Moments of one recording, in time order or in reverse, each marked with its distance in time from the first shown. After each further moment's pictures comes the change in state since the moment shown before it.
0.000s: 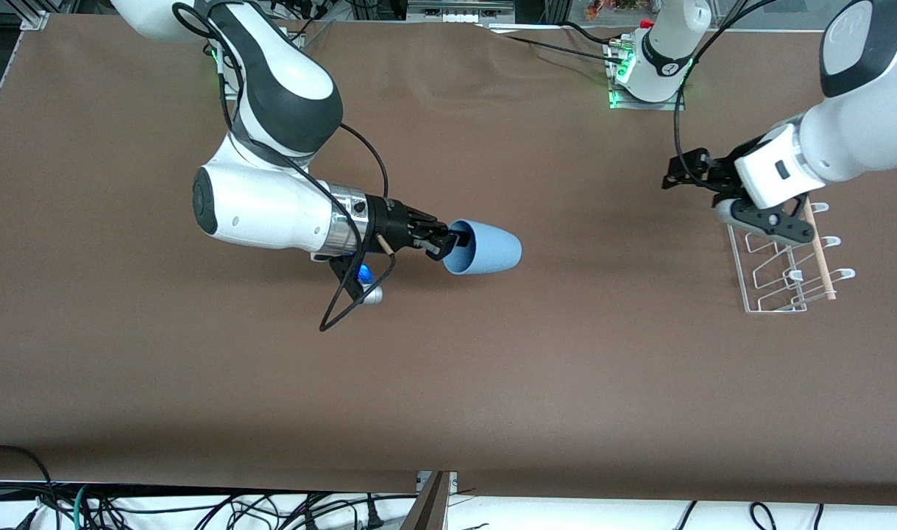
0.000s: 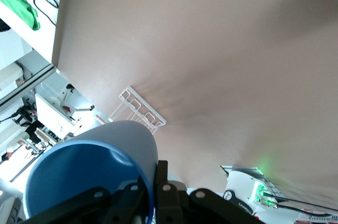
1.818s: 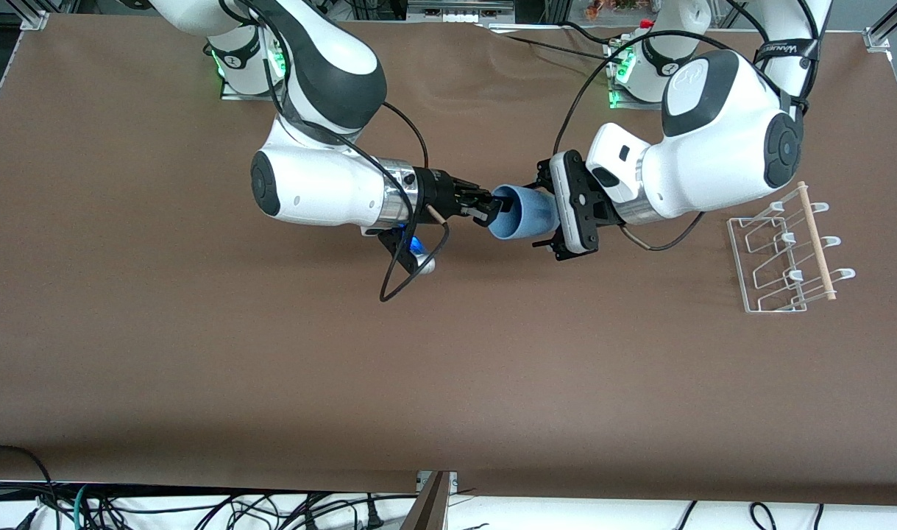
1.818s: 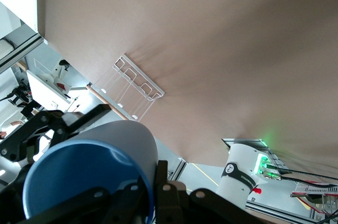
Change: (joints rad) left arm -0.184 0.173 -0.072 0.051 -0.331 0.350 0.874; right arm 0.087 0.009 -0.001 0.001 0.072 0.019 0.019
